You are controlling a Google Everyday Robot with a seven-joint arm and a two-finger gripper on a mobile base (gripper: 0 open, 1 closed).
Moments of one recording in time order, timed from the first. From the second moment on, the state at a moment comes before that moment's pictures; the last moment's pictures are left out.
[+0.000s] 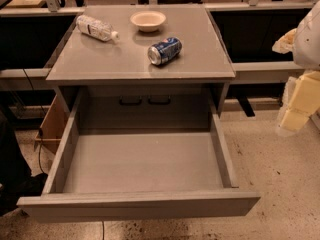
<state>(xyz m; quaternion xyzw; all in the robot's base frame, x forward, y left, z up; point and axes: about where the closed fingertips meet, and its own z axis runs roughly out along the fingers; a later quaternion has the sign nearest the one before) 0.438 -0.217 0.976 -0.60 0.78 -0.03 0.16</state>
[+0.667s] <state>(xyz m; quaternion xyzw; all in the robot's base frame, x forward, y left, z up) 0.436 -0.210 0.952 -0.60 0.79 -0.02 0.16</state>
